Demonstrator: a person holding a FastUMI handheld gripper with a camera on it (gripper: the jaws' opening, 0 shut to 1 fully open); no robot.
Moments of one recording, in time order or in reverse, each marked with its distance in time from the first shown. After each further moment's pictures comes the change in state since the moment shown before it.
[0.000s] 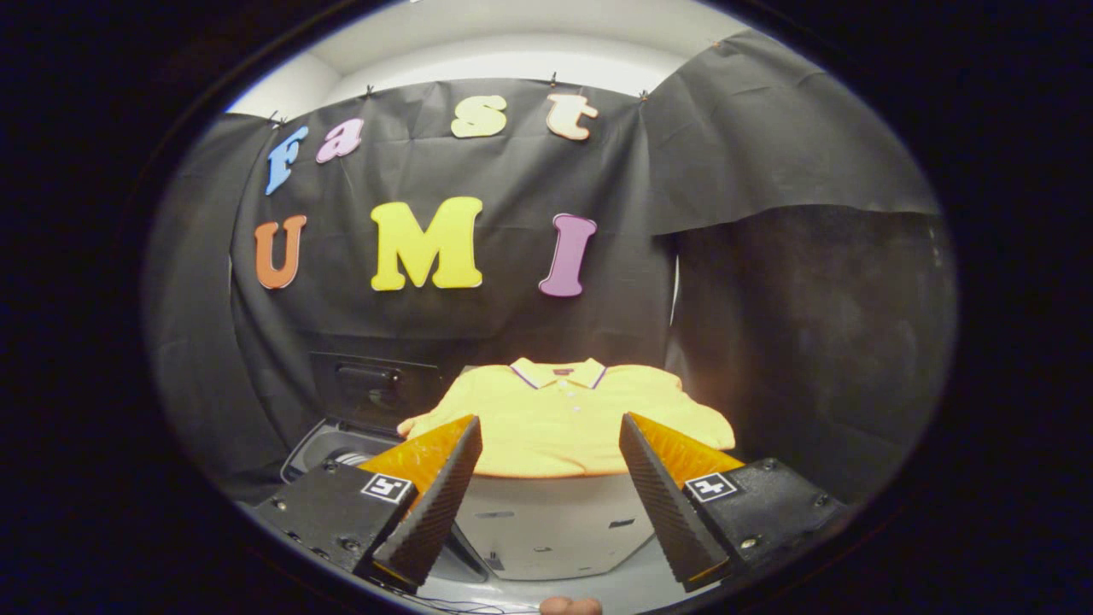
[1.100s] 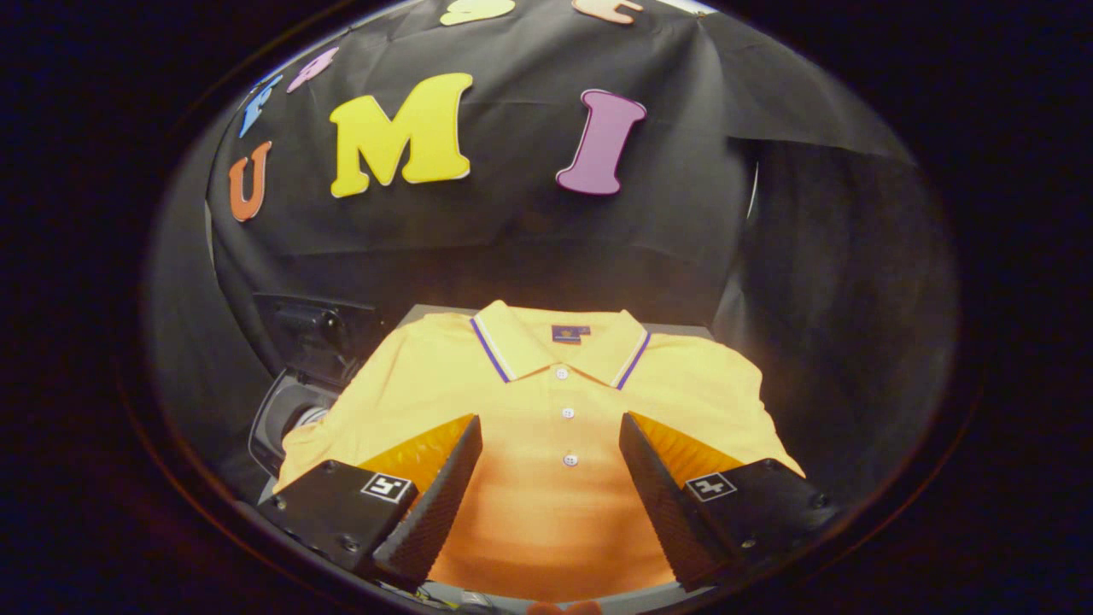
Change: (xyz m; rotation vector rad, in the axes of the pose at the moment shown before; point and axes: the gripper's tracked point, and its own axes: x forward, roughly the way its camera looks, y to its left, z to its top) arm 0.202 -0.031 -0.025 -0.090 0.433 0.067
